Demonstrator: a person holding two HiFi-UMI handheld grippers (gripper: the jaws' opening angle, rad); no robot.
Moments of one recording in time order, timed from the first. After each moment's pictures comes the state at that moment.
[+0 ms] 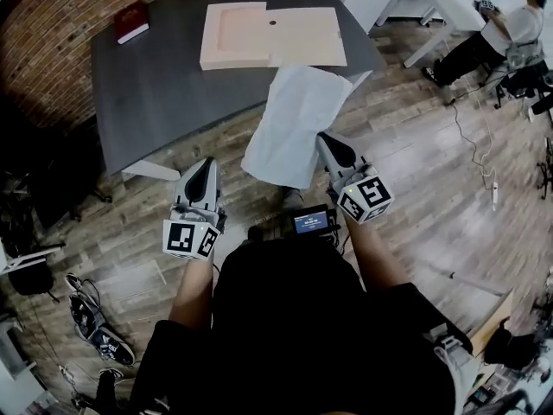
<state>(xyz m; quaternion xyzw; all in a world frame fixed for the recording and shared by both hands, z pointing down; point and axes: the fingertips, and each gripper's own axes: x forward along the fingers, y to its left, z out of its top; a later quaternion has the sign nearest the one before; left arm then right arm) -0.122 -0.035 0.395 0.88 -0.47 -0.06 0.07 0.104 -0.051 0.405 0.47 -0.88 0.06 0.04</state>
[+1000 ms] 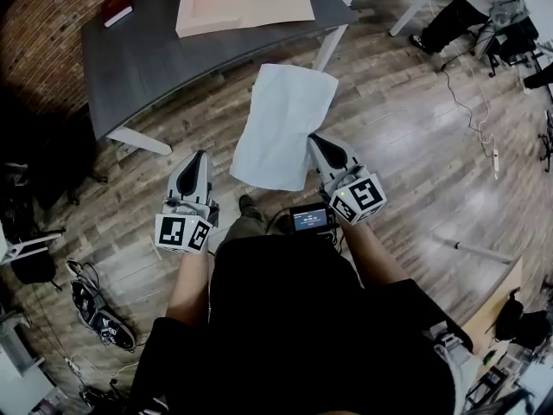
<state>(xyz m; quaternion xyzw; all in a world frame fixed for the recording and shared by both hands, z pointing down) -0.072 0.132 0.393 0.89 -0.45 -0.06 0.08 0.150 0.144 0.419 0.48 -0.88 0.07 0.01</state>
